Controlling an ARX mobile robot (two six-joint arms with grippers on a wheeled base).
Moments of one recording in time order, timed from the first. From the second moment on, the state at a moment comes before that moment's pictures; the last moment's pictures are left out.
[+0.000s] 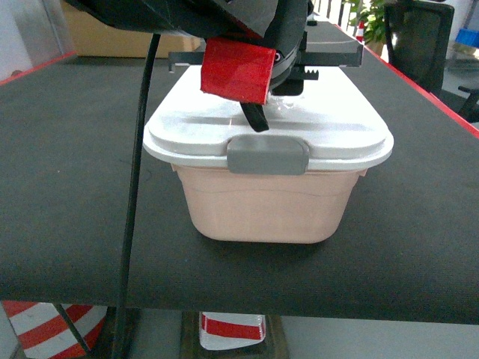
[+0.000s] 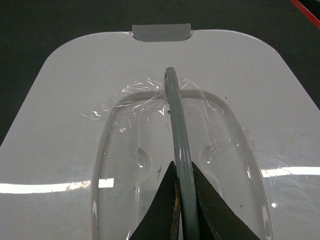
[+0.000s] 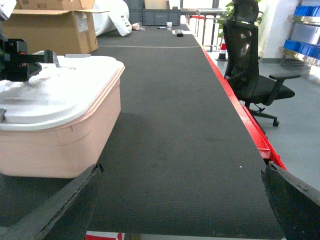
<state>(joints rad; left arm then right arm) -0.61 2.01 1.42 0.20 -0.48 -0.21 0.00 0.00 0.01 -0.01 0.00 0.00</state>
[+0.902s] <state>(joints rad) -0.53 1.63 1.10 0.75 -0.29 -0.14 0.00 0.00 0.01 -0.01 0.00 0.00</state>
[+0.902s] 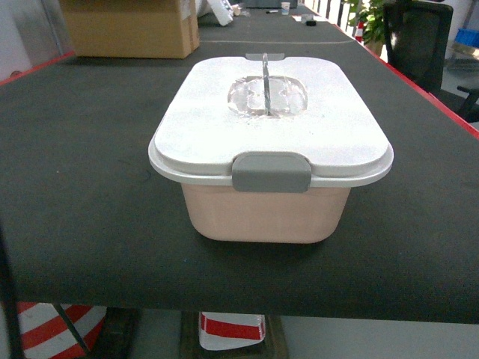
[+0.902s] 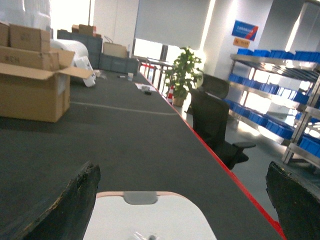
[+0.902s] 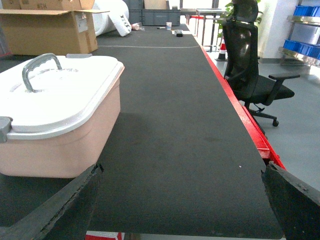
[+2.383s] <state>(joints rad) 0.00 0.44 0.01 0.44 0.00 -0.01 0.00 0.00 0.01 -0.01 0.00 0.00</state>
